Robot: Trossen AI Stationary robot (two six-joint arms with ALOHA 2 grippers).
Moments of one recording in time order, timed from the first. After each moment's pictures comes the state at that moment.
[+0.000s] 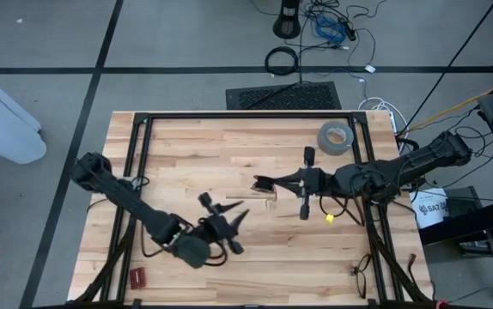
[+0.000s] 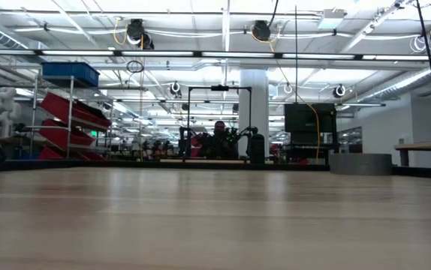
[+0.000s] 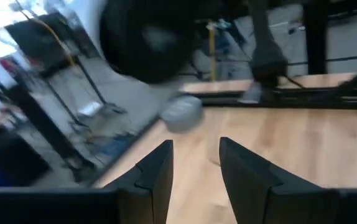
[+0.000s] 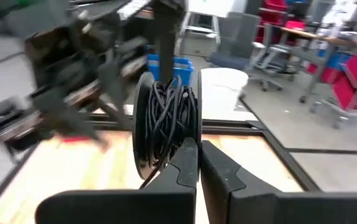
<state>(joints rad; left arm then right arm) -0.59 1.69 1.28 0.04 -1.18 -0.05 0.34 1.13 0.96 0.05 0.50 -0.04</state>
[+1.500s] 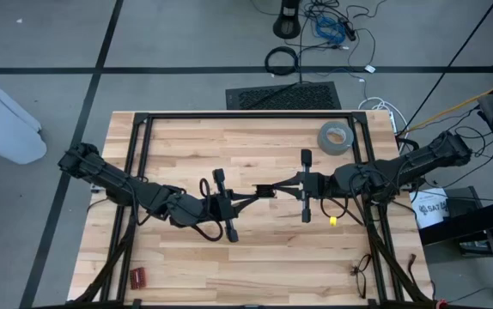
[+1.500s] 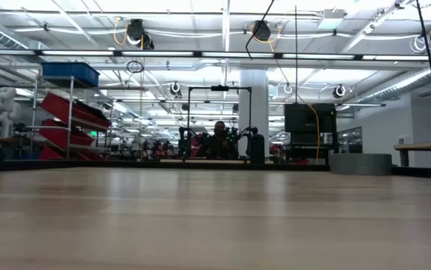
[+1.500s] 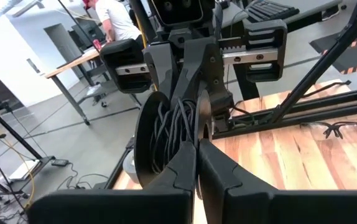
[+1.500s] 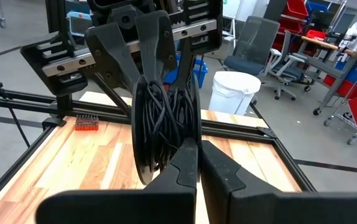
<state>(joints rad) -0.42 1.52 1.28 0.10 -0.70 0.30 0.33 1.13 0.95 0.05 0.39 -0.11</state>
